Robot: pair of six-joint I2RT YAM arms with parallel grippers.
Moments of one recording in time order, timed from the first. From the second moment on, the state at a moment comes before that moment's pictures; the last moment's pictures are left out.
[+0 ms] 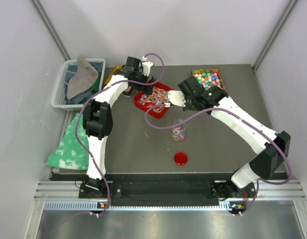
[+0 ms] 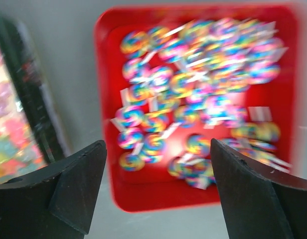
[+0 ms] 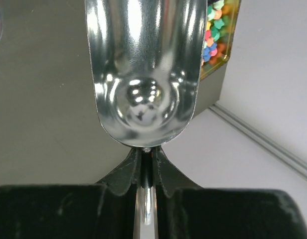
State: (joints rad) left arm -0.31 2.23 1.99 -0.64 0.24 0.21; right arm 0.72 1.53 1.57 -1.05 0.45 -0.90
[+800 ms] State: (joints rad) left arm -0.38 2.04 1.98 -0.52 0.85 -0.07; right arm 0.69 1.61 1.48 -0.70 0.40 -0.81
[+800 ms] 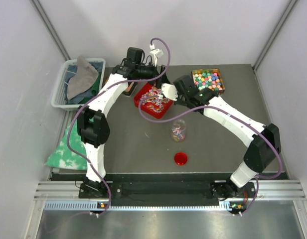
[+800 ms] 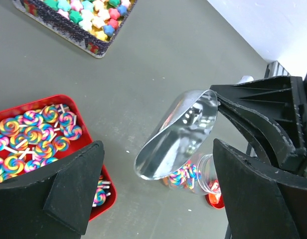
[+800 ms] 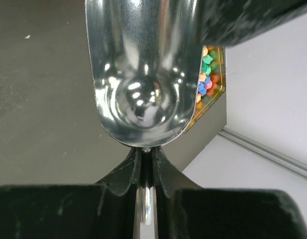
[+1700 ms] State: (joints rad) left arm -0.41 2.09 1.99 -0.55 0.72 -0.03; right arm 0.73 1.48 1.54 -0.81 0.31 -0.76
